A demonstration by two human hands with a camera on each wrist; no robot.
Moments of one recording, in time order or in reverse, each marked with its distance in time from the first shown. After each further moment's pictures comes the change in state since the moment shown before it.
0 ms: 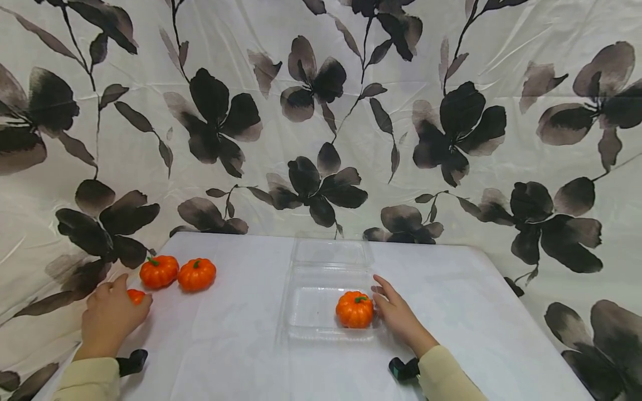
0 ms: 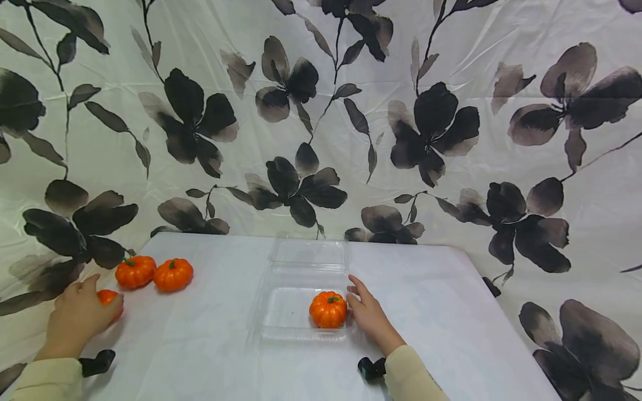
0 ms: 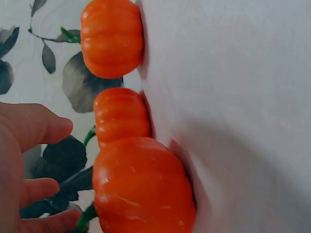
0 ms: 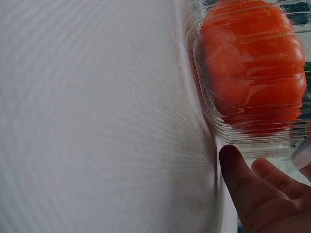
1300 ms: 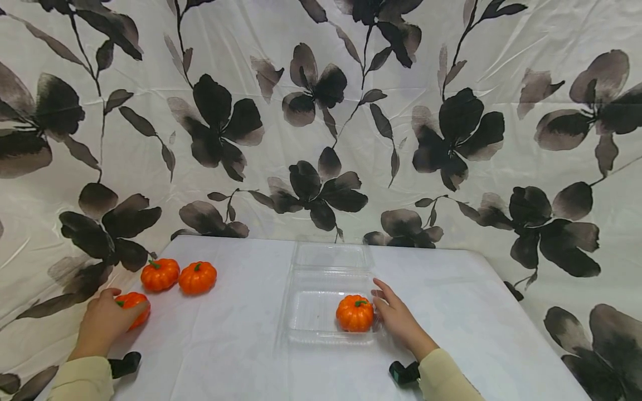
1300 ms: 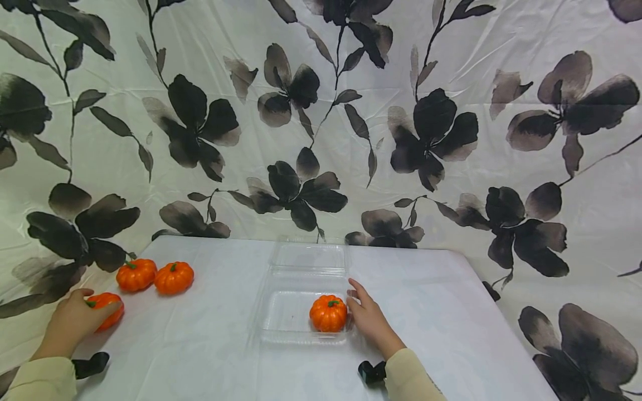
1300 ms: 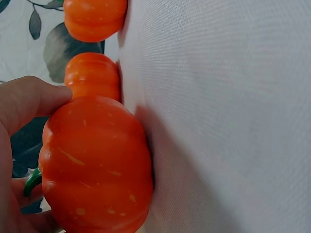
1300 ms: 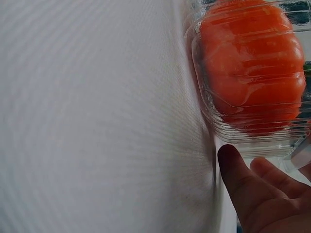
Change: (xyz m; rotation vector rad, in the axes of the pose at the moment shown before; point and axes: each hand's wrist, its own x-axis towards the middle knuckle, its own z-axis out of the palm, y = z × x) left_hand 0.018 -0.025 0.008 -0.254 -0.146 -0.169; right_hand 0.000 0.001 0.002 -0.014 0.002 -0.018
